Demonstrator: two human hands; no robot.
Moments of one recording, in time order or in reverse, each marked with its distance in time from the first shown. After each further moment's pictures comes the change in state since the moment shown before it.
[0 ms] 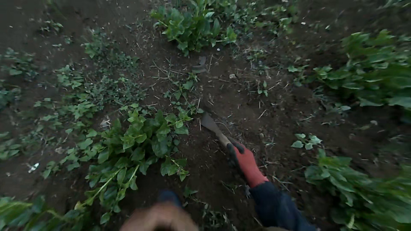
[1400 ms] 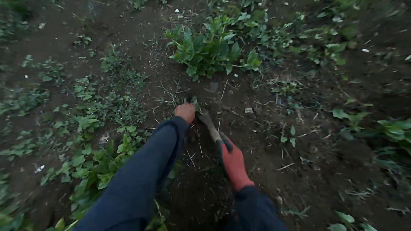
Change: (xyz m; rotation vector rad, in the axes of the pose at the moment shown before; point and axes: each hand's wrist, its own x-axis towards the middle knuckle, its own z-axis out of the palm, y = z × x) left_hand 0.416 -0.176 -0.083 1.442 0.057 -0.610; right_hand 0.149 -0.119 0.015 -0.076 -0.046 -0.249
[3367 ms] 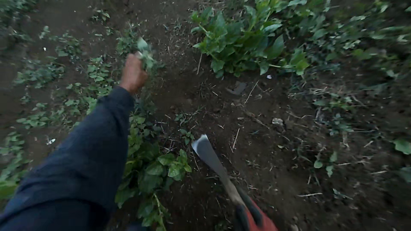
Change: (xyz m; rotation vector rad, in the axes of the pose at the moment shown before) left_hand 0.002 -0.220 -0.090 -0.301 0.499 -0.253; right_hand -0.093 0.052 -0.045 0.027 -0.285 0.087
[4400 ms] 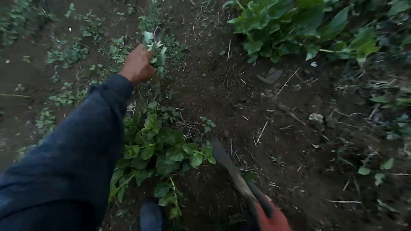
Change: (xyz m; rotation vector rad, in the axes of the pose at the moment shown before) left_hand -0.047 -0.038 -0.042 0.263 -0.208 0.016; right_hand -0.002 -0.026 0.016 -0.208 -0.065 0.030
